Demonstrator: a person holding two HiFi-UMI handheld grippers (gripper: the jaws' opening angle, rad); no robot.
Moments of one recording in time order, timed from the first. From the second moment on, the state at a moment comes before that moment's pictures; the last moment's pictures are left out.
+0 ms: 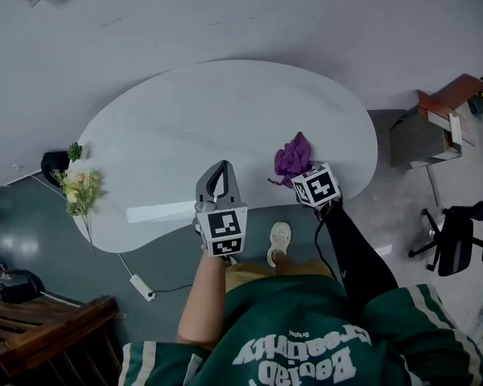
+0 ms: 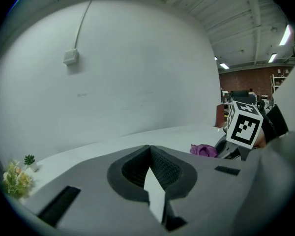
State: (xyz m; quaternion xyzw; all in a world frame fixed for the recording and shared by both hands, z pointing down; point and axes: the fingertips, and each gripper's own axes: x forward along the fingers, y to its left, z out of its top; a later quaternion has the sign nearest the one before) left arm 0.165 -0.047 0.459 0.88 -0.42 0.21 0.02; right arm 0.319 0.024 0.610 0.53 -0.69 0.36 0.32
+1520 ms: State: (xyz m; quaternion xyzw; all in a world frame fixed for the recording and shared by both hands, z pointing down) left arm 0.151 -0.030 0.444 0.87 -0.44 0.24 0.00; right arm 0.341 0.033 0.561 0.57 -0.71 0.34 0.24
